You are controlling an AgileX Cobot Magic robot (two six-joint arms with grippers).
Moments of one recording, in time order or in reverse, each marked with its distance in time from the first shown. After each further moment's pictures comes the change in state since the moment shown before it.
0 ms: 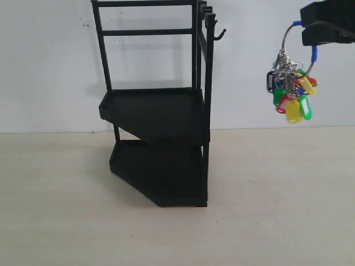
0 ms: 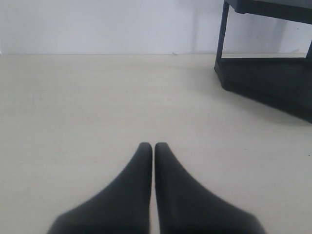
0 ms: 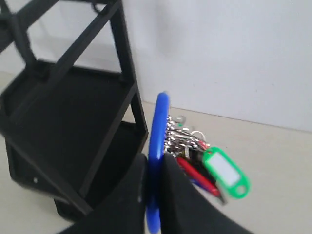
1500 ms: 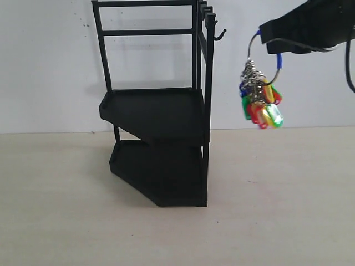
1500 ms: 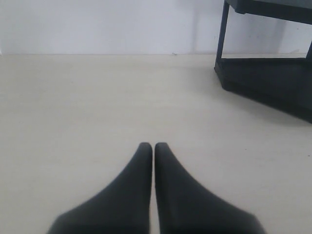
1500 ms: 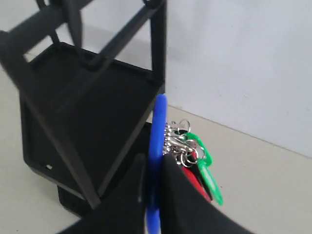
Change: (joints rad) left arm 0.000 0.000 0.000 0.000 0.000 0.000; right arm 0.182 0.054 0.003 -0.088 -0.103 -0.013
